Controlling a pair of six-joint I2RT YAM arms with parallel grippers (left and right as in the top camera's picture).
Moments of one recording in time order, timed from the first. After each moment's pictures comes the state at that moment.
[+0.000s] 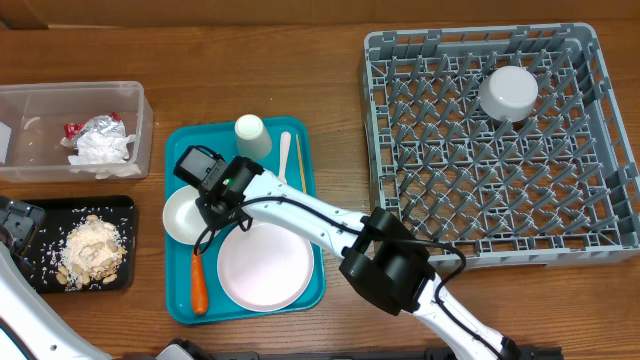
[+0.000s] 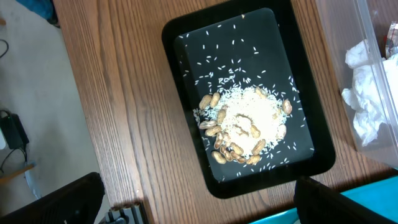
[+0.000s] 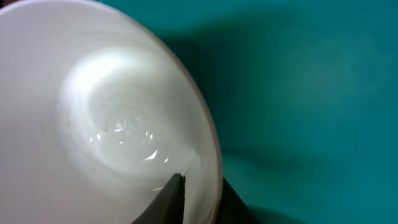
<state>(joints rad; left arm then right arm) 0.81 1.37 1.48 -1.32 -0.24 -0.46 1.01 2.46 2.16 -0.94 -0.06 0.49</state>
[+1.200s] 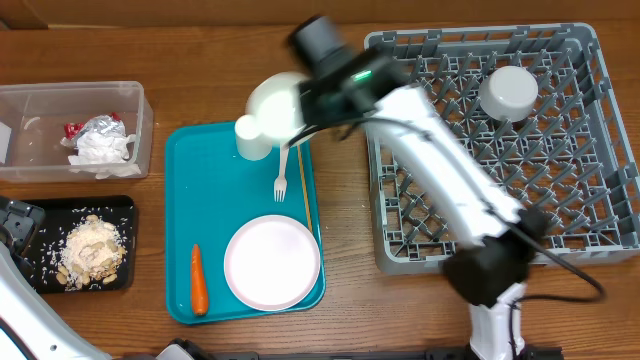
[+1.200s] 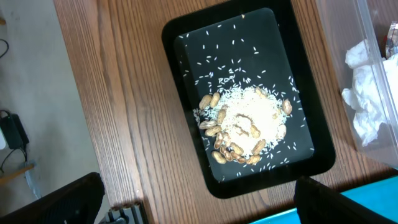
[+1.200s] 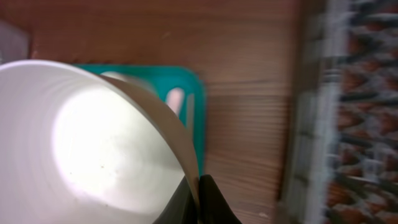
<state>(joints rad) 0.81 1.37 1.48 -1.32 -0.24 -0.46 0.59 2.06 2.26 -1.29 0.11 0.49</state>
